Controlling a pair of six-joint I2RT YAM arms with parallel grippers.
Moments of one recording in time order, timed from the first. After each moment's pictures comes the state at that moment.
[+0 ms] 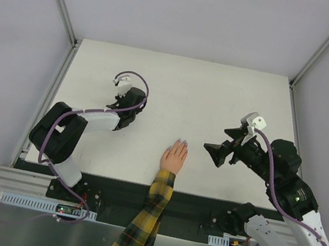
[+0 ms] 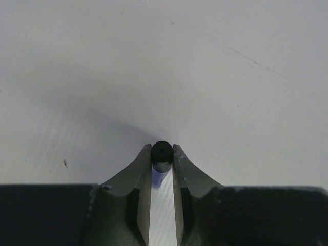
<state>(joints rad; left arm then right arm) -0.50 1.64 0.82 0.14 -0.56 -0.68 0.62 0.61 0.95 -0.58 -0.22 0.01</state>
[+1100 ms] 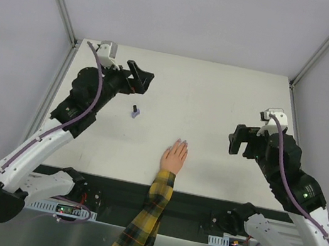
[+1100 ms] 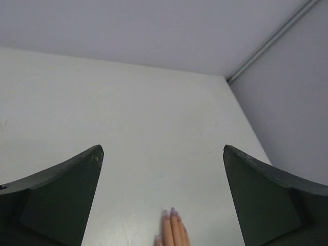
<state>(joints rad) -0.51 1.02 0.99 -0.07 -0.13 -0.50 0.62 0.69 1.09 -0.83 0.33 0.17</state>
